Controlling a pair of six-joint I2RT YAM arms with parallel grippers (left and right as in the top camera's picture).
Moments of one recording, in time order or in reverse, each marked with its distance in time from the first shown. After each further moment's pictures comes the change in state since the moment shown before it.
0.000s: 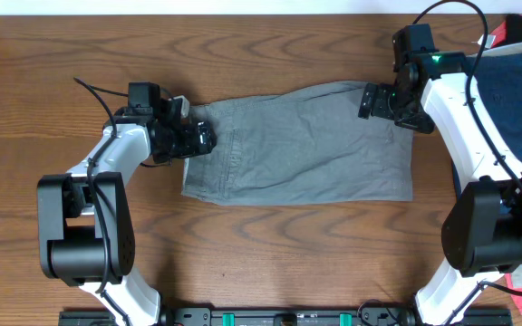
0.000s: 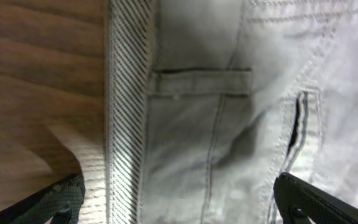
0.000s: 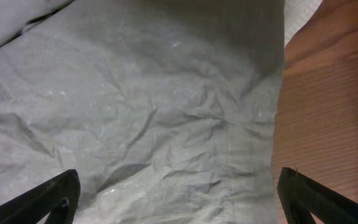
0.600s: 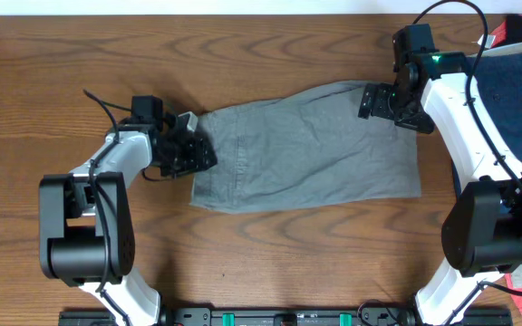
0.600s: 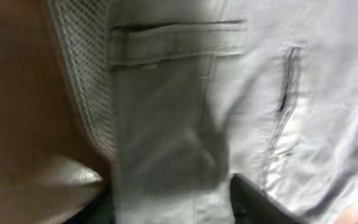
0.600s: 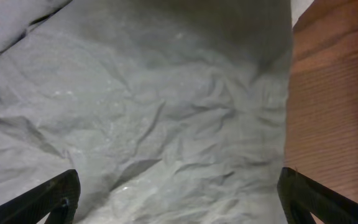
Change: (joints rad) left arm 0.001 0.000 -0.075 -0.053 0.153 0.022; right arm 0.000 0.000 0.000 0.000 0.000 0.000
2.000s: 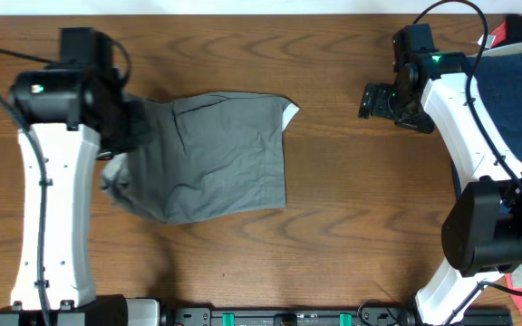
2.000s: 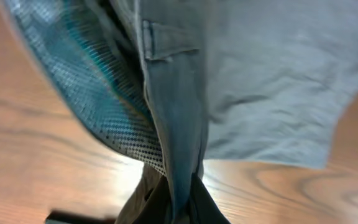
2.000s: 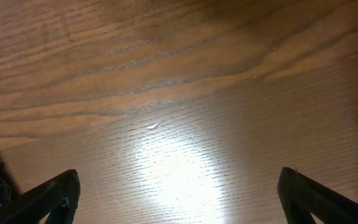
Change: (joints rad) left arm -0.049 -0.318 0.730 -0.969 -0.595 -0.140; right arm 0.000 0.000 0.000 0.000 0.000 0.000
